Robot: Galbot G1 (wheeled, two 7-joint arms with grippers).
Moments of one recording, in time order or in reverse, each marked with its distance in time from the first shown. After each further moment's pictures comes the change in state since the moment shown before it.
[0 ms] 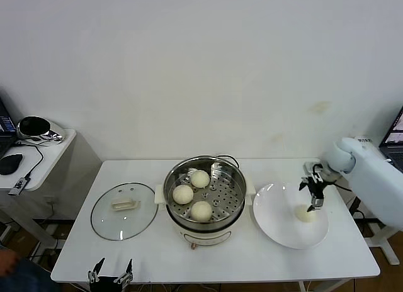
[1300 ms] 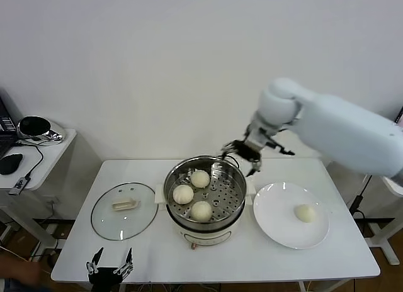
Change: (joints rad) left arm -0.010 -0.012 0.000 -0.061 -0.007 -0.018 -0.011; right arm 0.594 0.066 -0.432 0.383 0.335 0.187 -0.033
